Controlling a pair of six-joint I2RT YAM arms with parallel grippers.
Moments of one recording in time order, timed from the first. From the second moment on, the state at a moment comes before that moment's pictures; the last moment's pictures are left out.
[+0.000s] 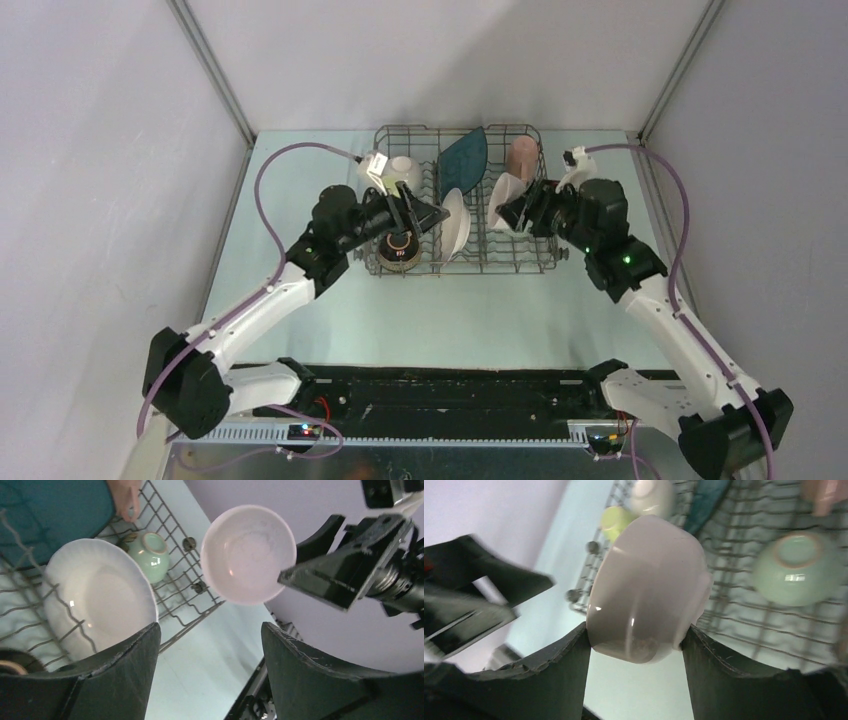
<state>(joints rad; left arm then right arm) -0.58 1.20 0.89 0.22 0.36 -0.68 0.41 0.97 0.93 -0.22 -0.22 0.58</state>
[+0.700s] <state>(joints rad) -0.51 0.77 0.58 -0.04 -0.26 -0.55 0.56 1.67 1.49 -0.89 0.29 0.21</state>
